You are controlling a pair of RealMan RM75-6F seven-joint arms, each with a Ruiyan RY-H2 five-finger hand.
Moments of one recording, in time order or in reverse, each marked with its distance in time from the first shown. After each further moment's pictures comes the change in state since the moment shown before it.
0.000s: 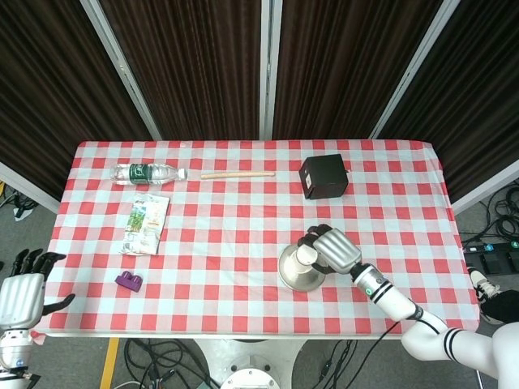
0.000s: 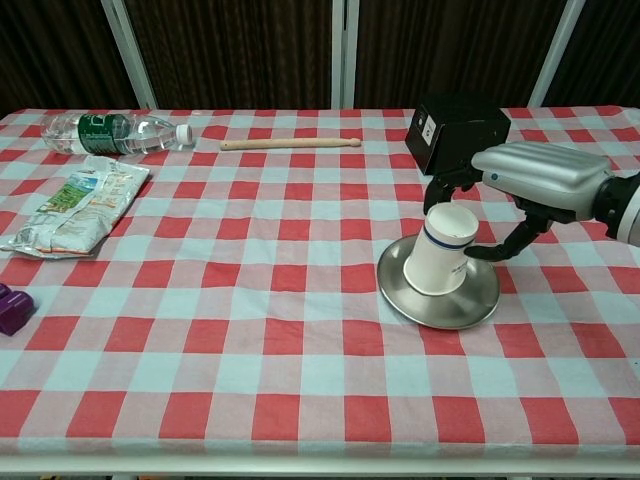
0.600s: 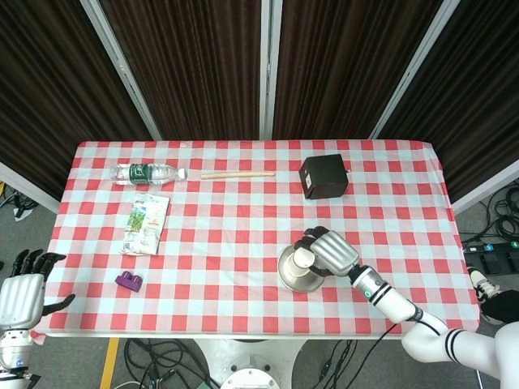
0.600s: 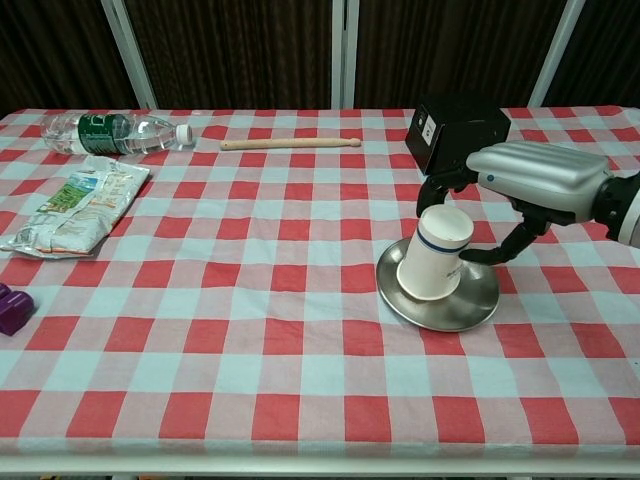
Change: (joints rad) left arm 0.000 -0.005 0.000 0.008 0.001 -0.001 -0.005; right arm 0.002 0.023 -0.012 -0.050 -0.025 0.019 -0.007
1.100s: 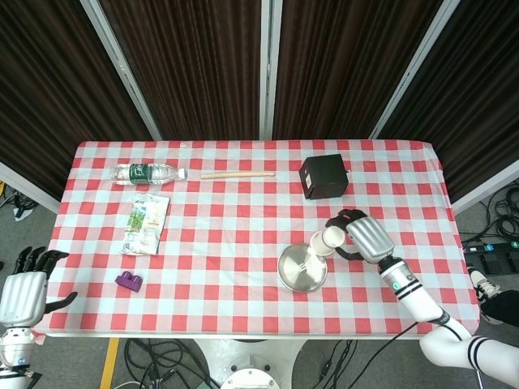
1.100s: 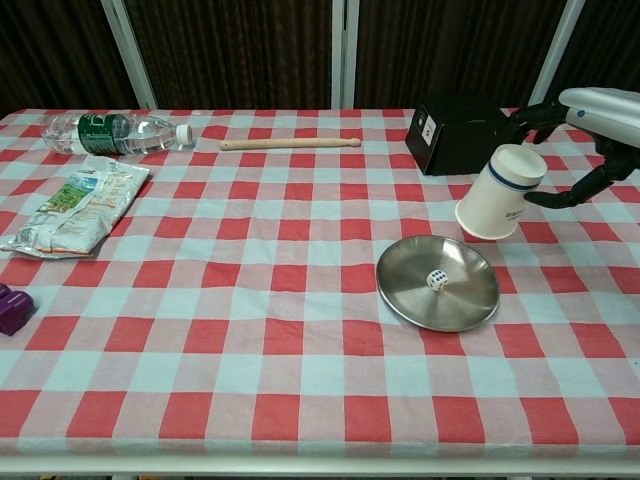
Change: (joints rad) left arm -0.009 -0.005 -0.004 0.007 0.016 0.002 -0.008; right arm -0.080 0.087 0.053 -0.001 0.154 0.061 0.051
